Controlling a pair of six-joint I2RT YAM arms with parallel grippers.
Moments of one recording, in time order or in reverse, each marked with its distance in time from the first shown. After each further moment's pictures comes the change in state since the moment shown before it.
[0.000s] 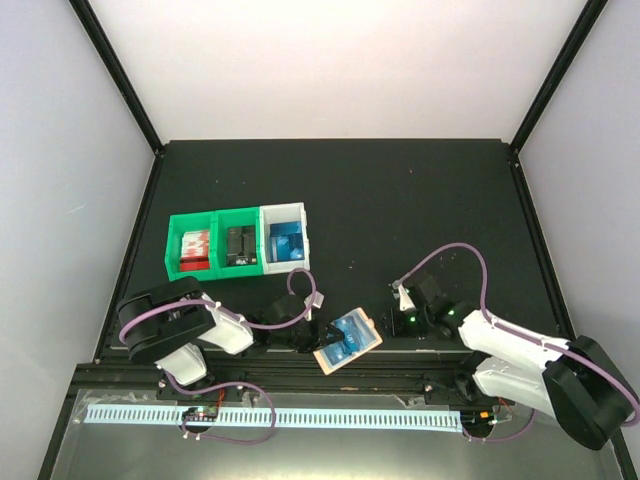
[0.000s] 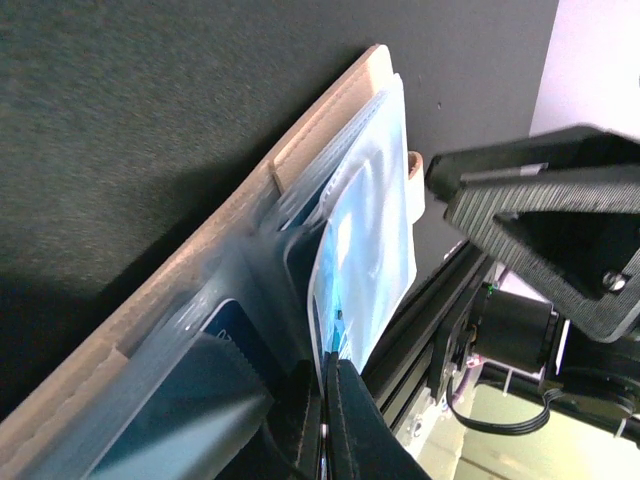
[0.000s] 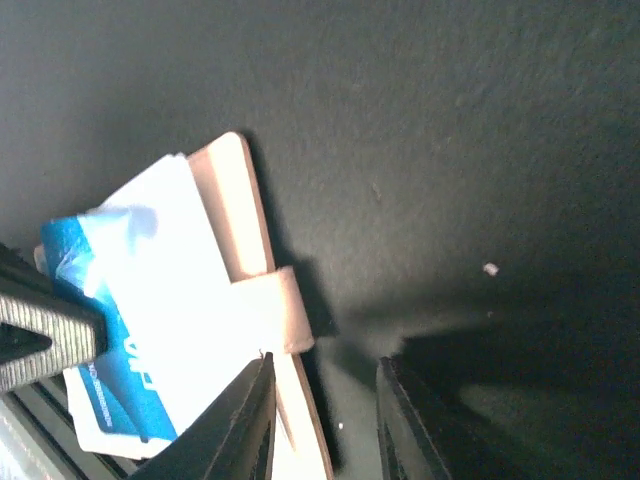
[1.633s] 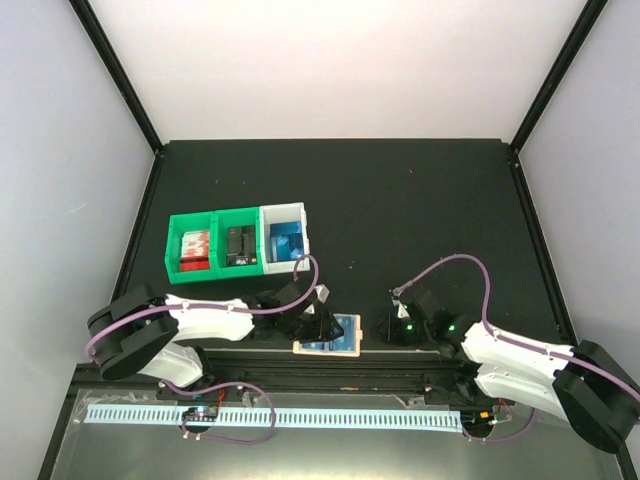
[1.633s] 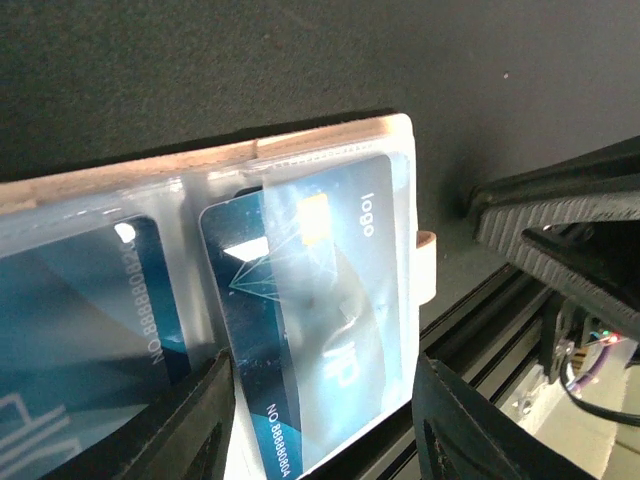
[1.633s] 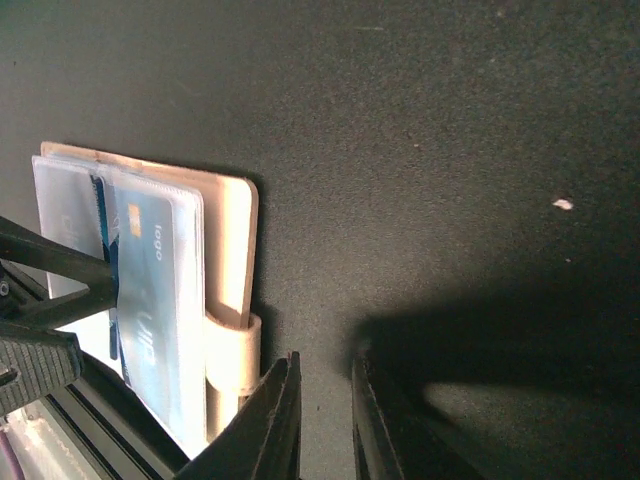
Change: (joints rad) left arm 0.029 -0.165 0.209 -0.642 -0.002 0.316; right arm 0.131 -0.075 -0.110 0.148 0.061 0.270
